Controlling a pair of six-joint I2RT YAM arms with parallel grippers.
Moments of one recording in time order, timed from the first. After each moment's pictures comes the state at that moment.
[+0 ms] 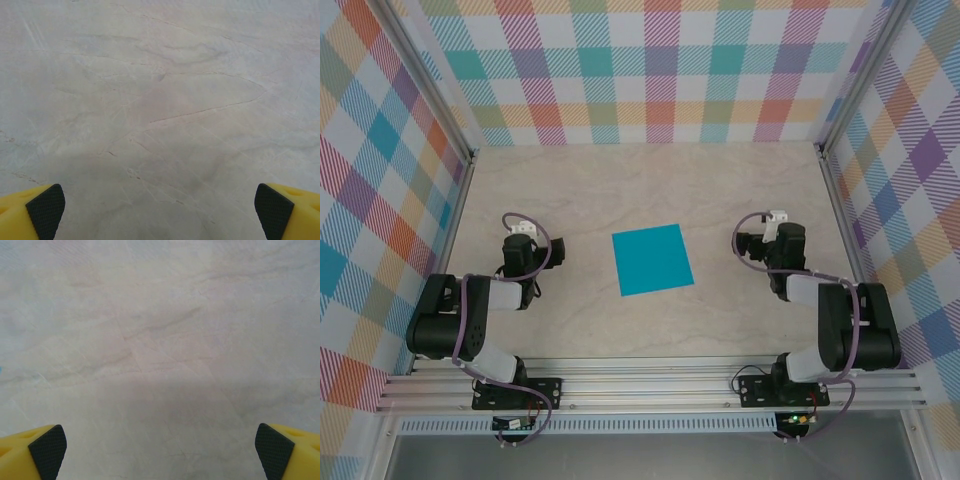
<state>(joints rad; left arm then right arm) -0.06 1.55 0.41 0.64 -0.09 -0.11 0.01 1.42 0.49 0.41 -0.13 0.08</state>
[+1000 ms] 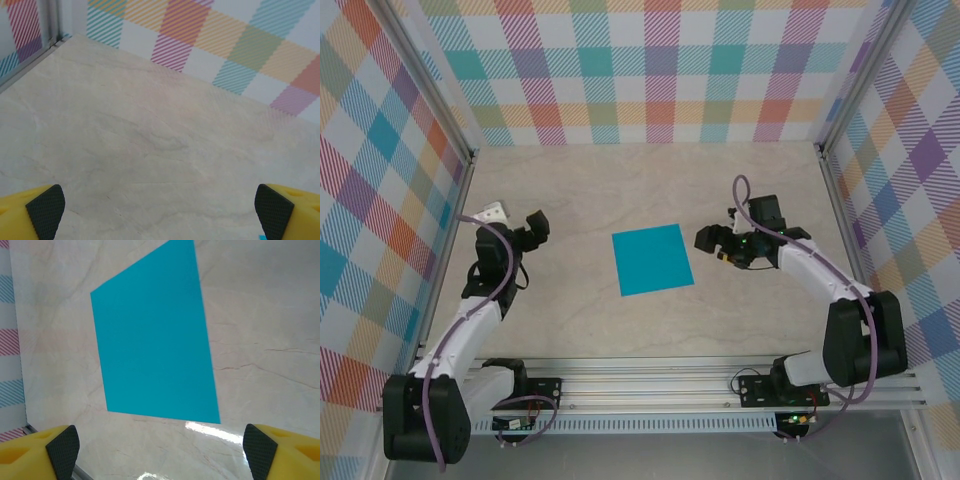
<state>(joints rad) -0.06 0.98 0.55 0.09 -0.15 -0.42 0.26 1.41 0.90 -0.48 -0.55 0.52</state>
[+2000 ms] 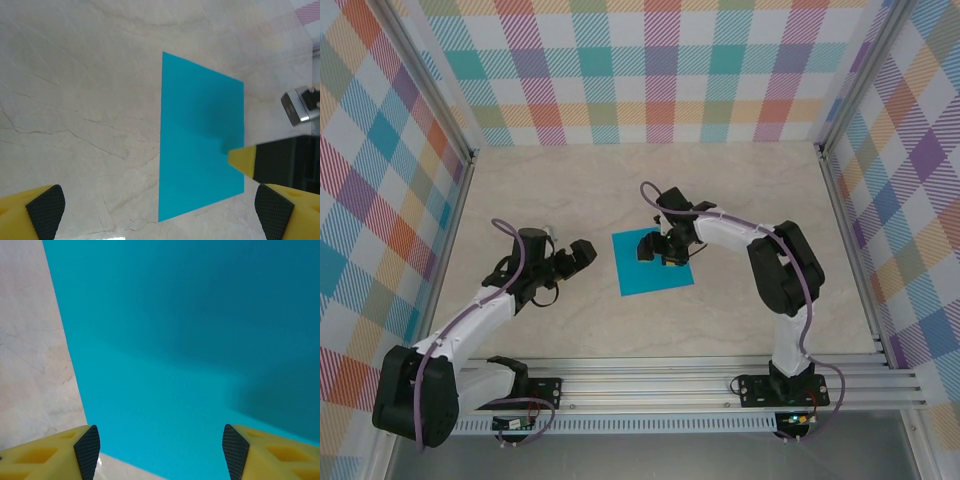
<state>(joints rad) -0.29 1.11 0.58 -0.21 0.27 -0.79 0.61 1.98 1.38 -0.63 -0.36 0.58</state>
